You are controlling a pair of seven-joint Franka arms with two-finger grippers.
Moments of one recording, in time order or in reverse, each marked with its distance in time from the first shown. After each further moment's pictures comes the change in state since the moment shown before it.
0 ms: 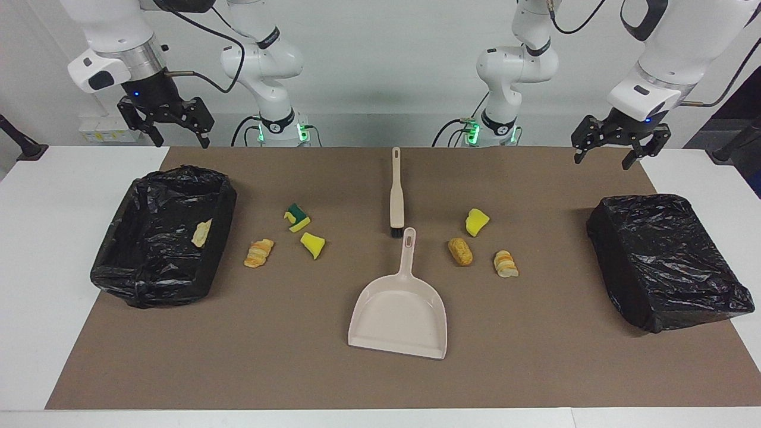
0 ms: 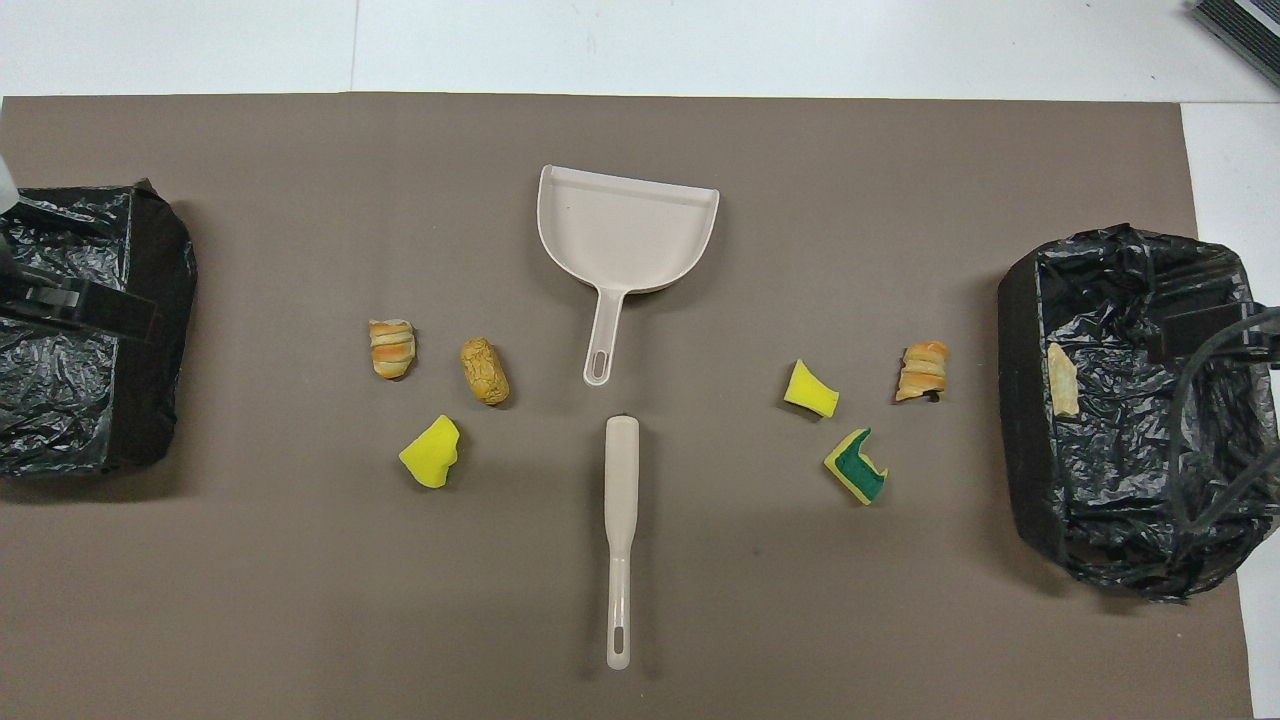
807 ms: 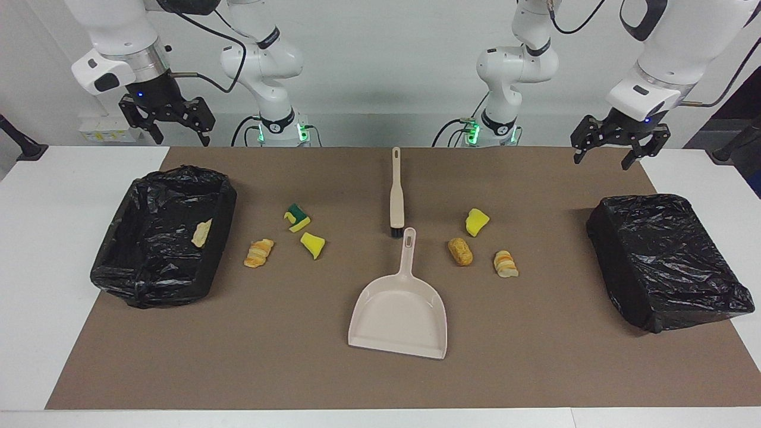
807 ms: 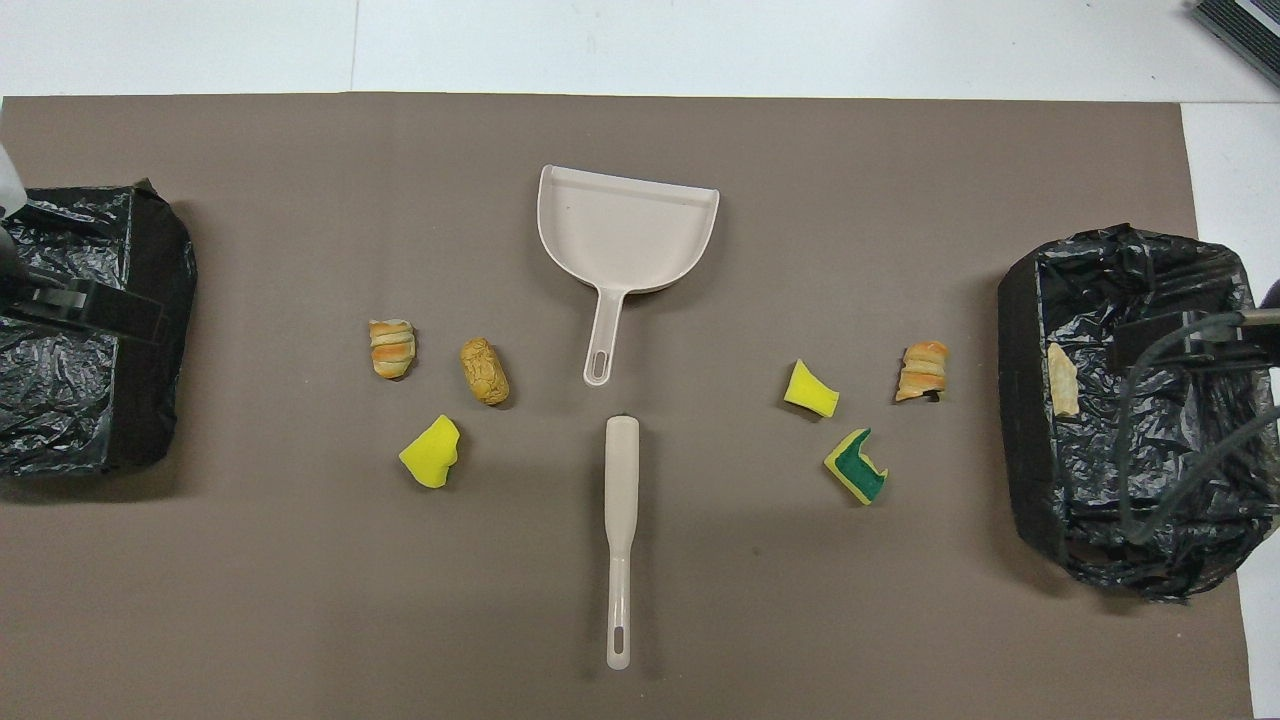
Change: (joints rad) left arm 0.001 -0.003 -0.019 -0.006 -0.002 0.004 -0.003; right arm 0.006 0.008 0.079 0.003 -0.026 0.000 0.059
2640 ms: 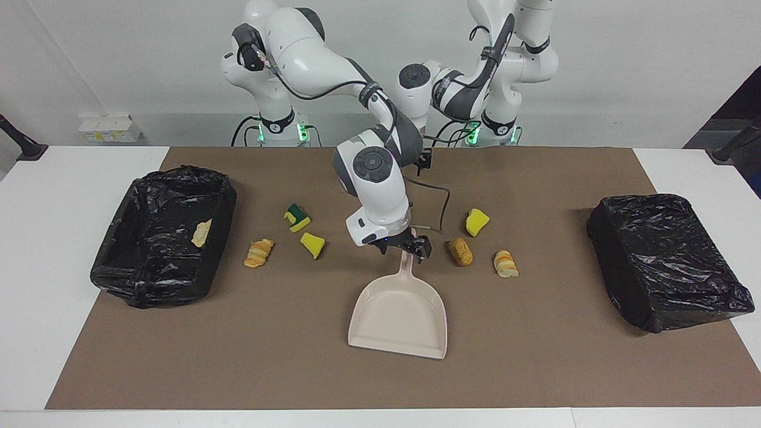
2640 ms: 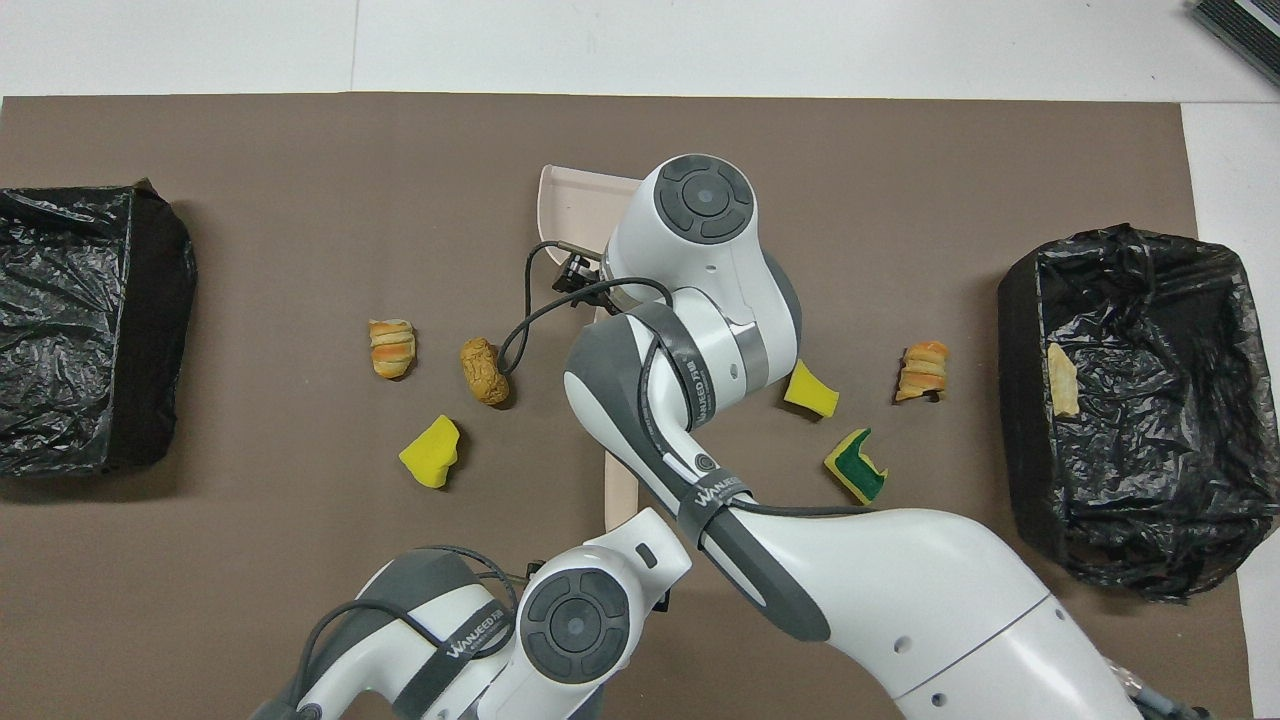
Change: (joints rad) left arm -0.001 -0.056 -0.786 -0.817 -0.116 0.741 -0.763; right arm 0.441 0.740 0.064 0.301 0.207 0.498 0.761
